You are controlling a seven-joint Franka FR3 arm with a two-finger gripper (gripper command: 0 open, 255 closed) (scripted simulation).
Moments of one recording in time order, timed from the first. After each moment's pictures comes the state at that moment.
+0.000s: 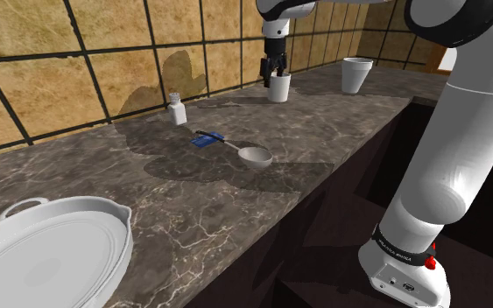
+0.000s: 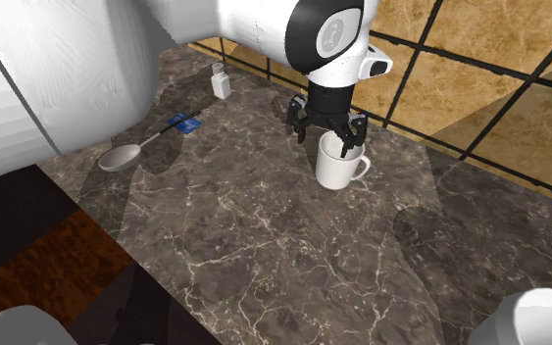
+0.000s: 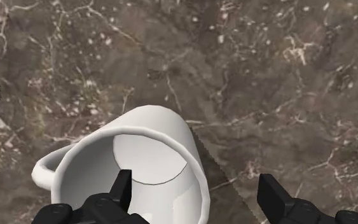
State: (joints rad) arm -0.02 0.04 -0.23 -1.69 -0.04 1.73 -0.34
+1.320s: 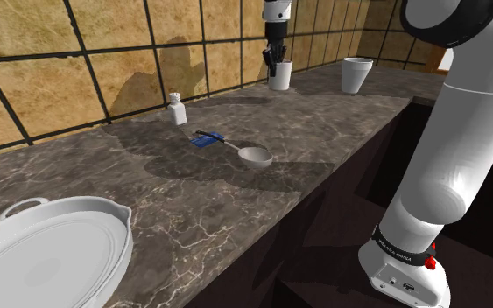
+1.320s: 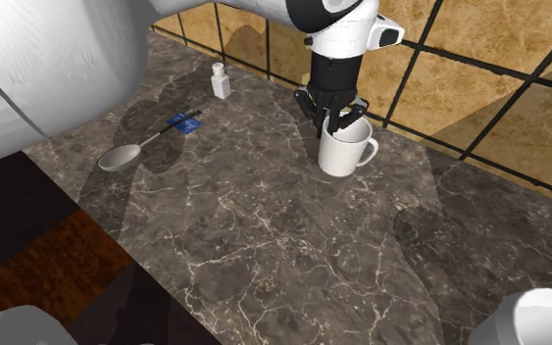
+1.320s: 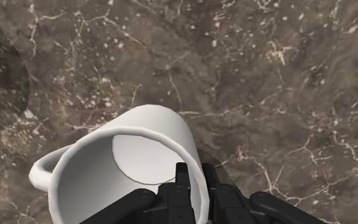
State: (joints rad) arm -0.02 0.06 -0.23 -1.55 -0.03 1.61 -0.35
